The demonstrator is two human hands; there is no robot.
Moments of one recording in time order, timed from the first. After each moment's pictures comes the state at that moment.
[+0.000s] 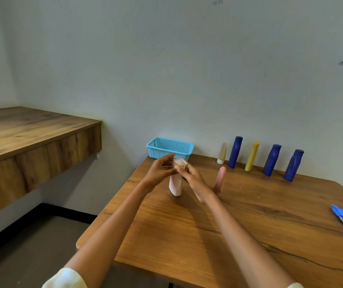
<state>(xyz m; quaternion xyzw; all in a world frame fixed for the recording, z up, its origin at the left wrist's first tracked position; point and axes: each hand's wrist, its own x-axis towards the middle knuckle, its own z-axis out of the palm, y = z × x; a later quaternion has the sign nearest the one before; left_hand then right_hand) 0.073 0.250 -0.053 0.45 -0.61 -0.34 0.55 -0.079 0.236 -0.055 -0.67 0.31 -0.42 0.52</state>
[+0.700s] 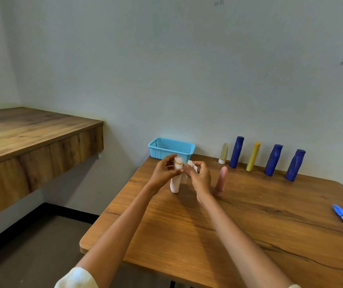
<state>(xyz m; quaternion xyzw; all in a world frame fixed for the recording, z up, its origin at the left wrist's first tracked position) 0.064 0.244 -0.062 0.45 -0.58 -0.35 0.58 -0.073 0.227 -0.066 -0.57 0.45 -0.59 0.36</state>
